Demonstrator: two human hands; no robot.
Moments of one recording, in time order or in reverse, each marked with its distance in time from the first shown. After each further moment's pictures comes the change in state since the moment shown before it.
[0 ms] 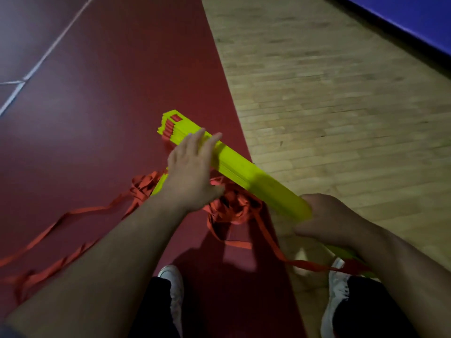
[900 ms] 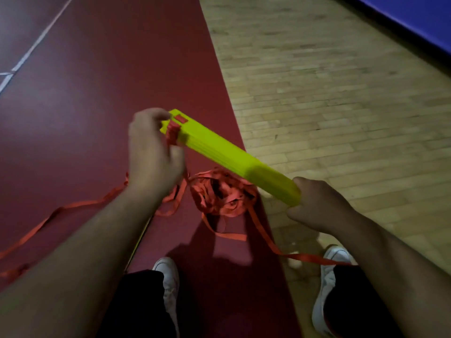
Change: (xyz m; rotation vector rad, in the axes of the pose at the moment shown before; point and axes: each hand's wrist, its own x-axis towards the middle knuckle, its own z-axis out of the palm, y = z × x) left_hand -0.011 -0.022 -0.019 -0.432 0.562 -0.033; right_hand -0.002 -0.006 0.001 -0.189 0.116 0.036
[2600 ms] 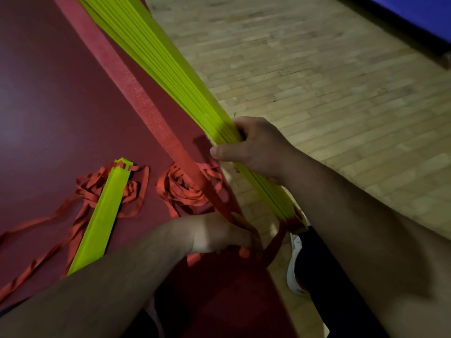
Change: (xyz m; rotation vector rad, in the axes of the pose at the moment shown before) left_hand -0.104 0.098 0.100 -0.638 -1.658 -0.673; right_hand 0.009 -0.007 -0.039 0.741 0.140 -0.125
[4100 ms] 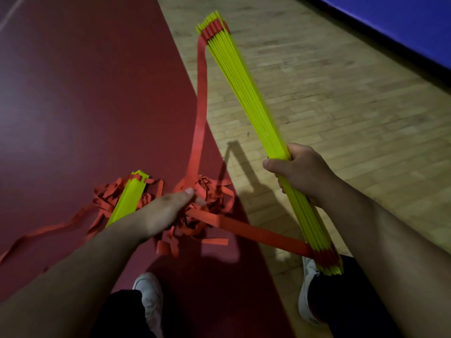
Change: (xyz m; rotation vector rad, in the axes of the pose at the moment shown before) left_hand -0.063 -0.020 -0.095 0.168 0.593 0.117; right_hand 0.005 0.030 -0.020 -0.024 0.186 0.203
